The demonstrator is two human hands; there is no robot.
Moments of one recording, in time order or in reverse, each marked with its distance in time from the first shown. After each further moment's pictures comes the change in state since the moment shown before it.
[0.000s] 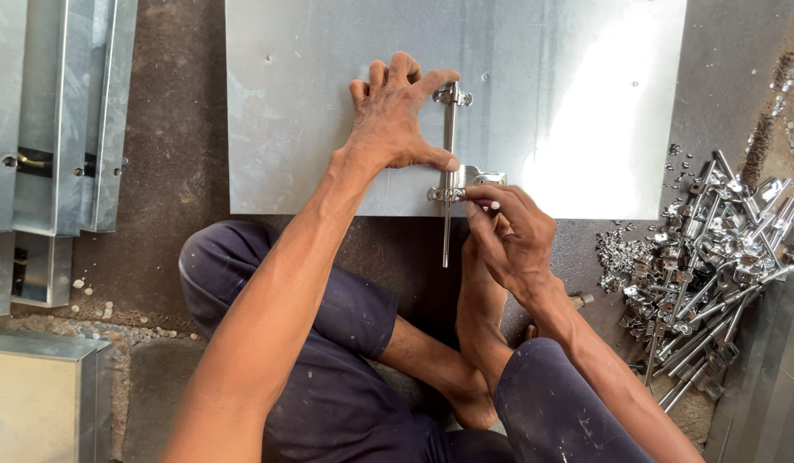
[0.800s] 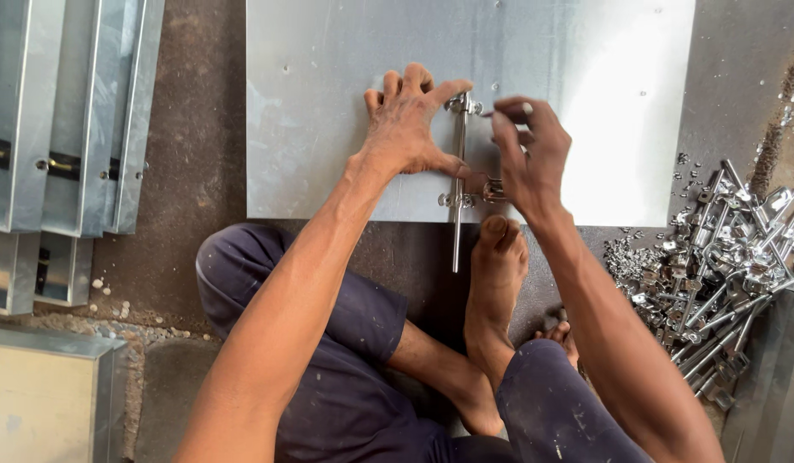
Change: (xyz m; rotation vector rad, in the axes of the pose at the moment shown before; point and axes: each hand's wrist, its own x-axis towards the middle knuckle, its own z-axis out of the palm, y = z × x) left_hand -0.002 0.007 -0.010 -0.019 -0.042 -0.021; right_hand 0.086 0.043 0.012 0.192 0.172 0.178
